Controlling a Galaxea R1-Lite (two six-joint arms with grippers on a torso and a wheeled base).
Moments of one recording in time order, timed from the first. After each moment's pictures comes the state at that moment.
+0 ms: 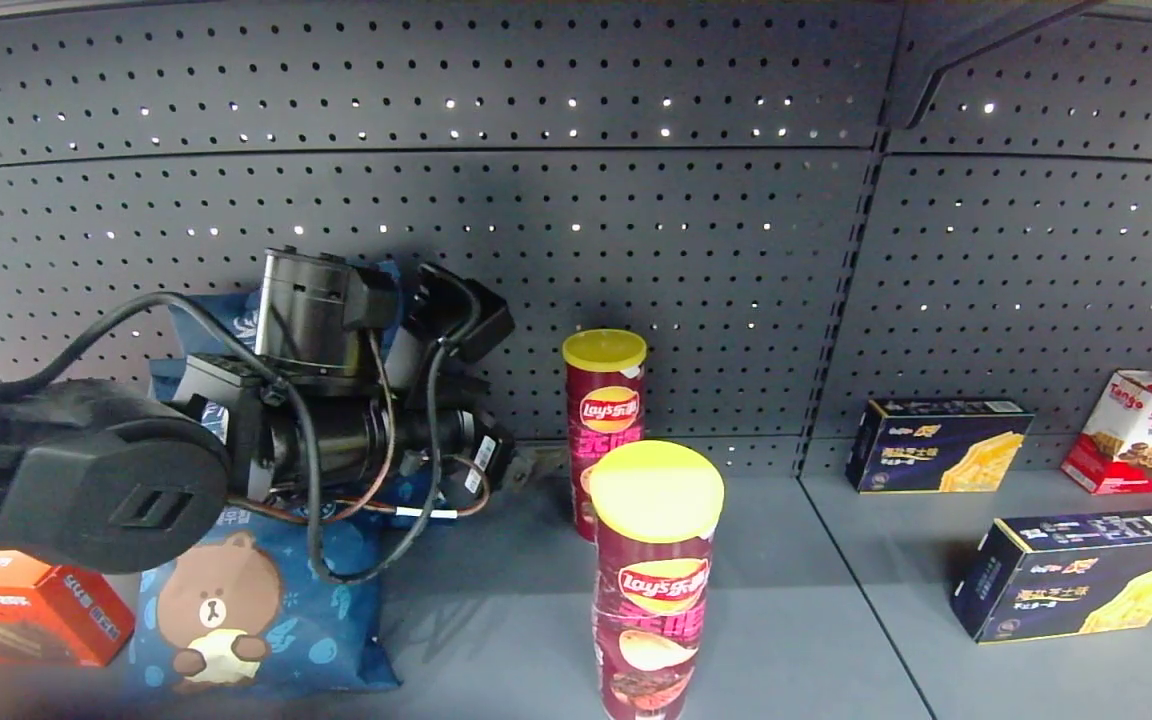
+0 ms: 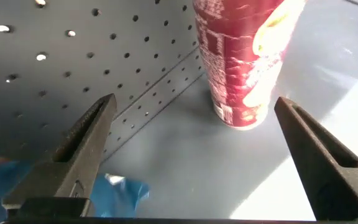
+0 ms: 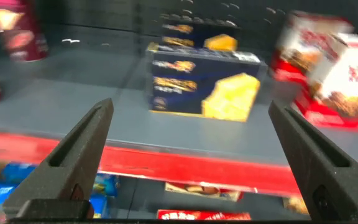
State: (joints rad) left arm -0.48 1.74 -1.03 -0.27 -0.11 0.24; right arm 0.27 0.13 -0.28 0.16 -0.16 -0.10
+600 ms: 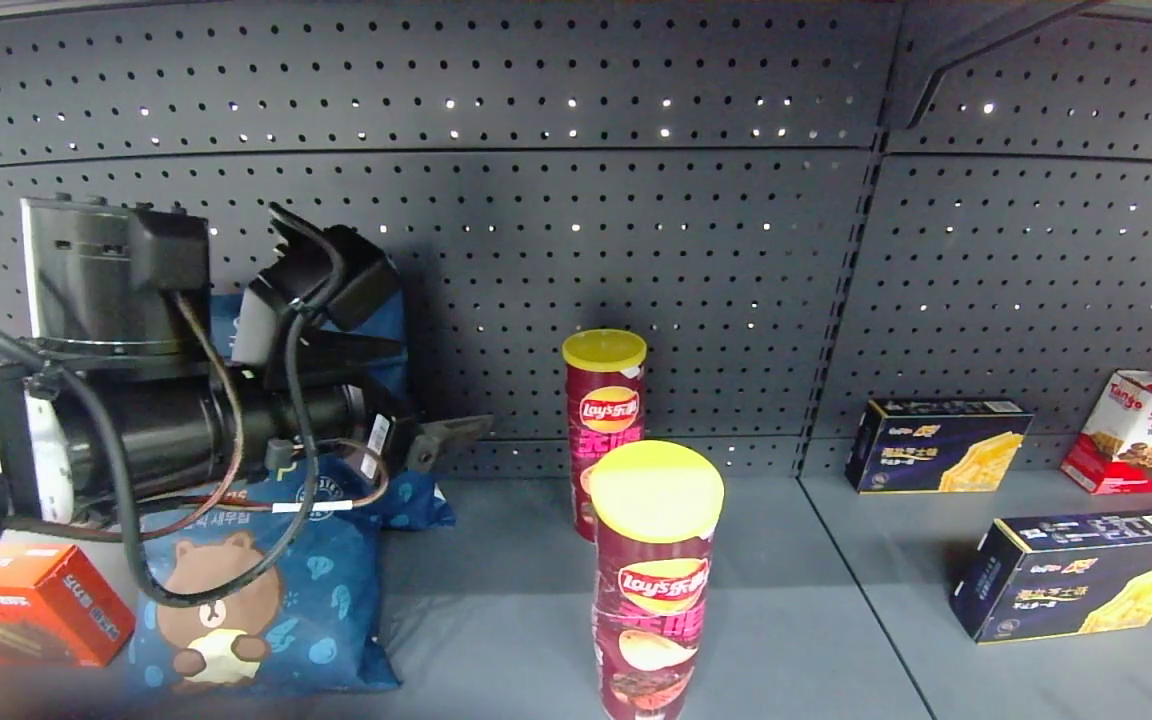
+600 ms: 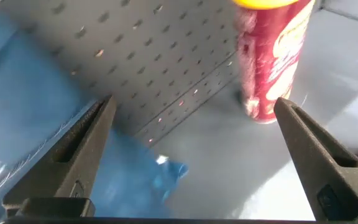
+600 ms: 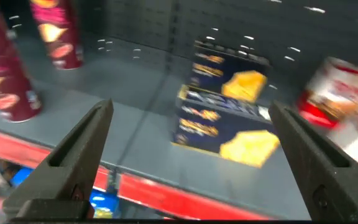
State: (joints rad) left arm -0.39 1.52 -0.92 -0.27 -0.11 0.30; right arm 0.35 0.54 -0.55 0.13 -0.08 -0.15
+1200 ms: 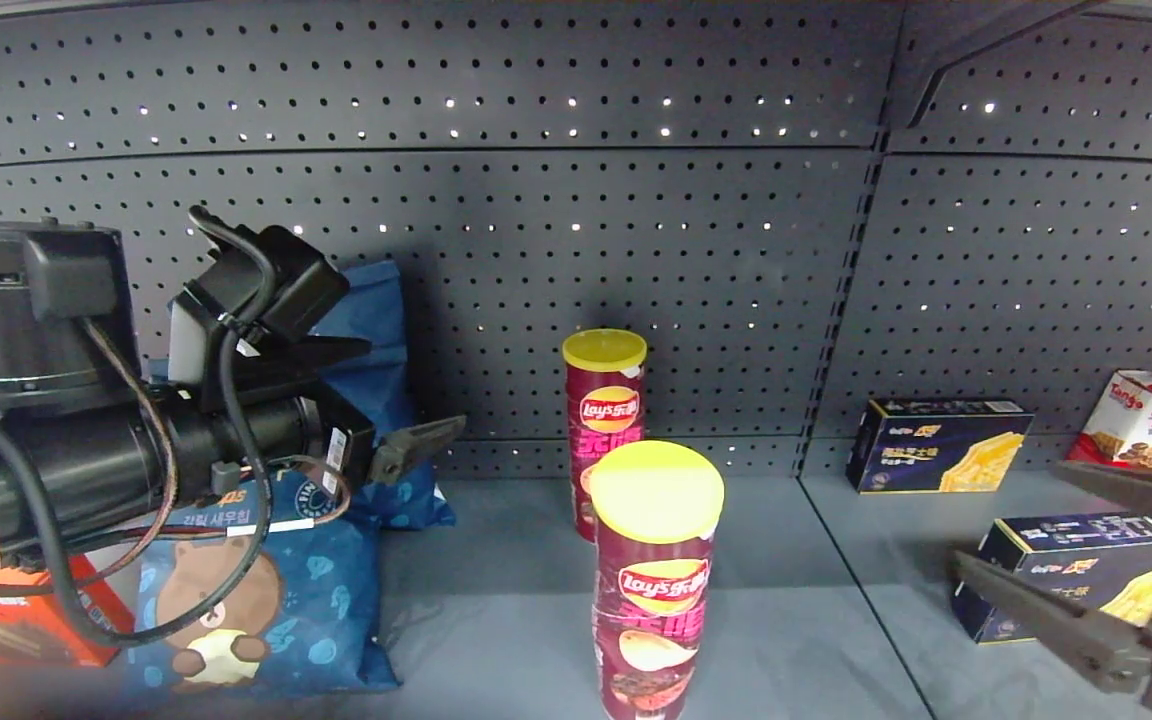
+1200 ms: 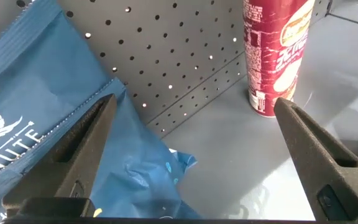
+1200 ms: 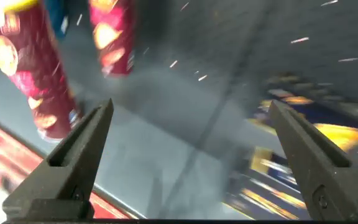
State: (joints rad) left arm -0.36 1.45 -0.82 -0.36 -0.12 0.30; right arm 0.71 1.02 -0.48 -0.34 -0.22 -0.14
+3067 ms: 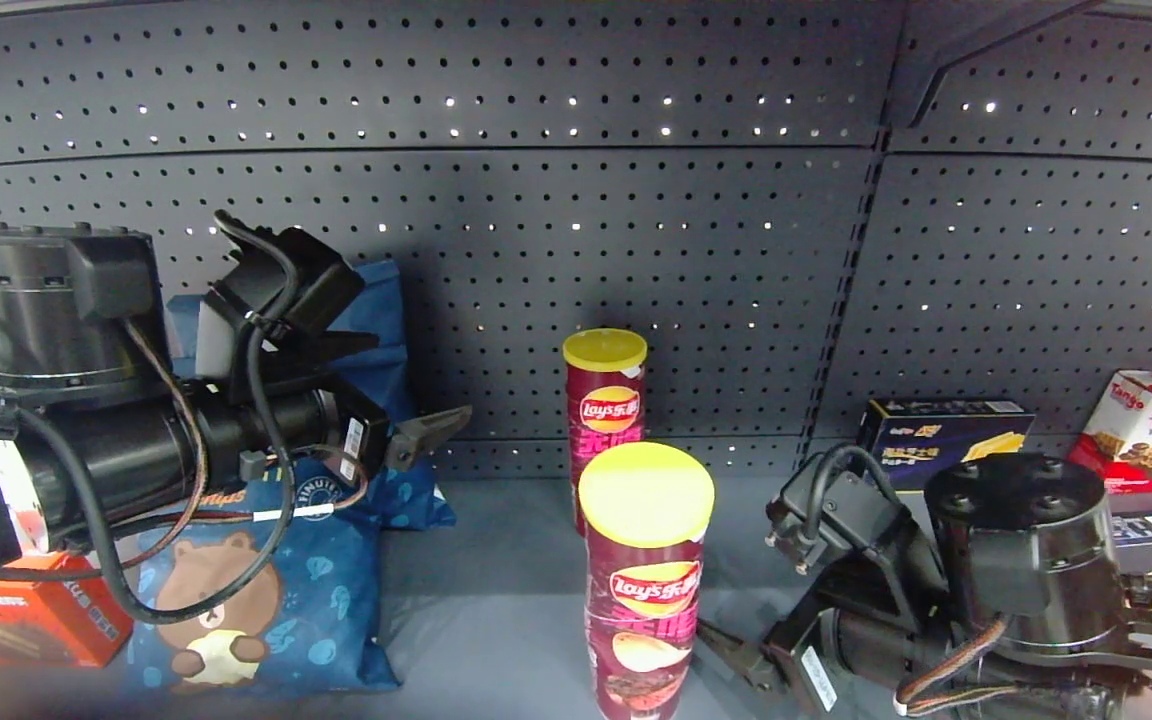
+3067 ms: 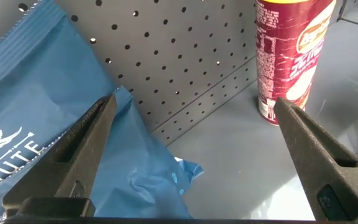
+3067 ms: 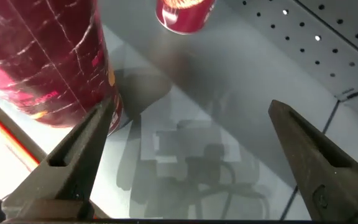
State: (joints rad) left arm -0.35 1.50 -0.82 -0.43 -0.12 0.30; right arm 0.86 1.57 -0.61 -0.50 -0.23 -0.13
